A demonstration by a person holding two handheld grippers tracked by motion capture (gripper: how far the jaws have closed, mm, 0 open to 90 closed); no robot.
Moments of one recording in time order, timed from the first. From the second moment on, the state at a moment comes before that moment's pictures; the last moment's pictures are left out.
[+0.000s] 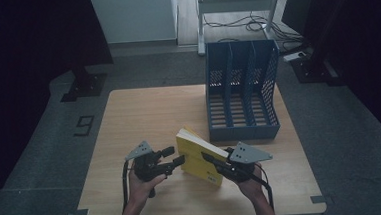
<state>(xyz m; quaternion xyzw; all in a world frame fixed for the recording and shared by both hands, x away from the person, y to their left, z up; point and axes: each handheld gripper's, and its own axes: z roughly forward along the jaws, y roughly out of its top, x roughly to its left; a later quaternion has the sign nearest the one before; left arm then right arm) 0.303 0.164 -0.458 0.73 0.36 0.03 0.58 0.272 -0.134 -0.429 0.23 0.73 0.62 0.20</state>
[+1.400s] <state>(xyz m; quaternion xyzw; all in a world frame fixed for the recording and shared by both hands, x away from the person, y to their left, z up) 0.308 0.163 -0.465 0.74 0.38 0.02 0.55 0.259 -0.155 -0.408 0.27 0.66 0.66 0.24</state>
